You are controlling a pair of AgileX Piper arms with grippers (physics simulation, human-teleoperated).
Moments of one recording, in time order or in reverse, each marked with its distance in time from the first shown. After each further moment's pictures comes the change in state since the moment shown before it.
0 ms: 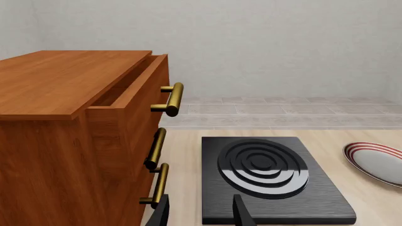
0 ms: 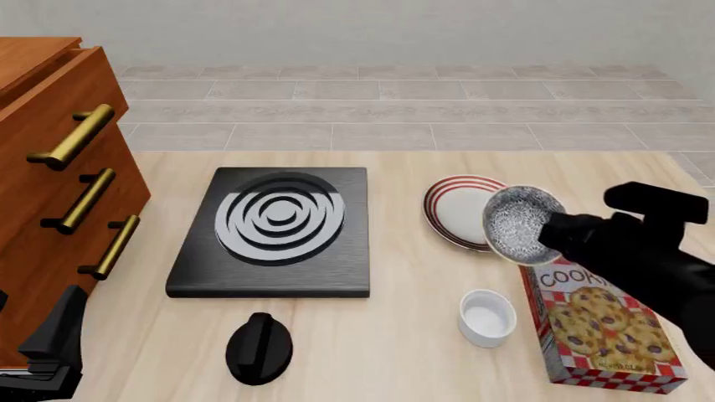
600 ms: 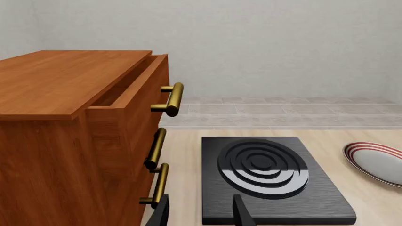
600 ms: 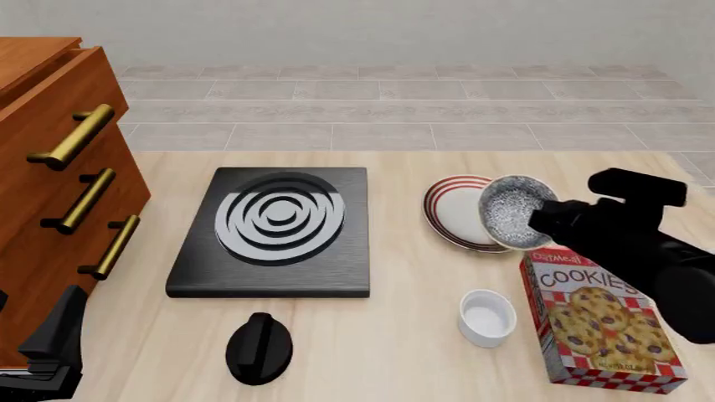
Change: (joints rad) left arm 0.000 0.000 0.000 0.000 0.000; right arm -0.025 0.146 -0.060 -0.086 -0.033
